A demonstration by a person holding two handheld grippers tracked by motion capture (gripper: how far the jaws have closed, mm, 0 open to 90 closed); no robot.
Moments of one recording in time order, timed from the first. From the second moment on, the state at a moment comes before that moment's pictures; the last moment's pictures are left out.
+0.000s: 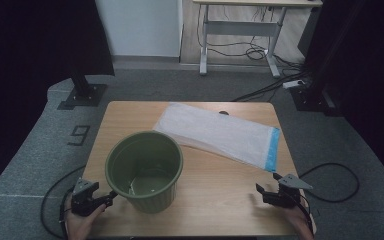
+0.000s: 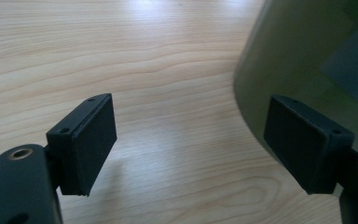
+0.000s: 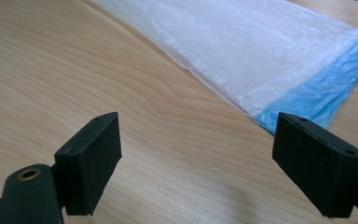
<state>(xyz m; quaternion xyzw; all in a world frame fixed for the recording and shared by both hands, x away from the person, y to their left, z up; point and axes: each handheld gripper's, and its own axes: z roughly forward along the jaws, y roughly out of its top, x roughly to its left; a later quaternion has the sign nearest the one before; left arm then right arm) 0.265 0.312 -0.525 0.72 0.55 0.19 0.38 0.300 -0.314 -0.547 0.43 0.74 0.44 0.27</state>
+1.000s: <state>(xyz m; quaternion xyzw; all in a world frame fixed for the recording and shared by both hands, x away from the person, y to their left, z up) 0.244 0.283 -0.490 0.80 0.37 0.16 0.45 0.304 -0.326 -0.544 0.45 0.72 0.47 0.25</state>
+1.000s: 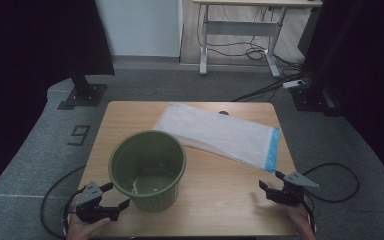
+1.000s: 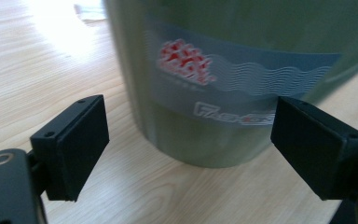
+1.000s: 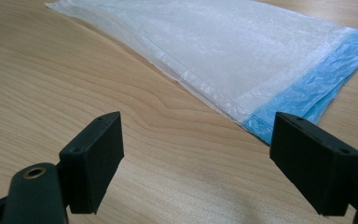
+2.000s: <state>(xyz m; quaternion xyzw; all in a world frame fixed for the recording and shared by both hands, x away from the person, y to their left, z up) 0.291 0.194 -0.489 0.83 0.31 0.18 0.42 0.279 -0.328 -0.545 0.45 0.71 0.46 0.27</state>
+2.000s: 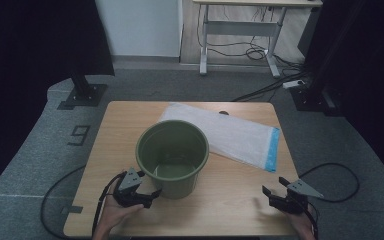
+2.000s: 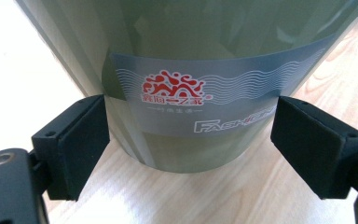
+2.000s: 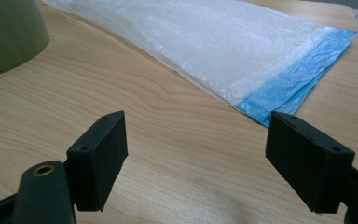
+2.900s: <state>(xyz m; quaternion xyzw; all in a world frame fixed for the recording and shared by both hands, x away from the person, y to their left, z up) 0.334 0.152 -0.485 0.83 0.32 0.17 0.43 0.279 -0.329 -0.547 0.46 0.72 0.44 0.28</state>
